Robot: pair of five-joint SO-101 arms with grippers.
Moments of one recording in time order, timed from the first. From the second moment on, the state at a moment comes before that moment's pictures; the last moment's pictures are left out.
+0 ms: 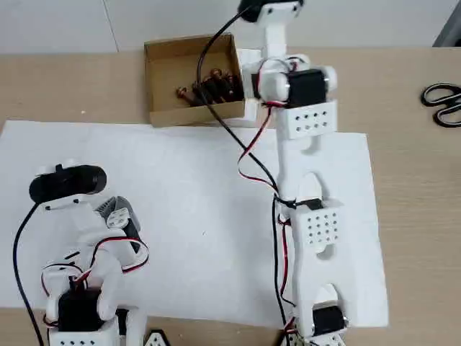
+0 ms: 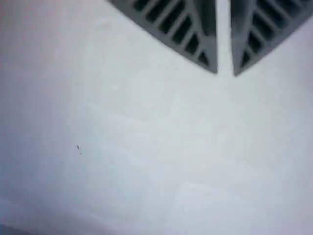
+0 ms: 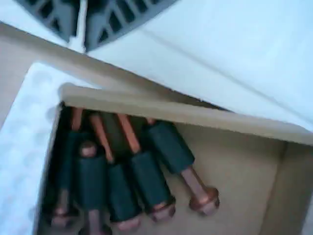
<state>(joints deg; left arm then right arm) -5.4 -86.9 68.4 68.2 19.7 -15.4 48.6 -93.9 97.4 -3.4</state>
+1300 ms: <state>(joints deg) 0.8 -86.9 65.9 68.2 19.7 -8.2 -69.0 43.2 83.1 -10.8</state>
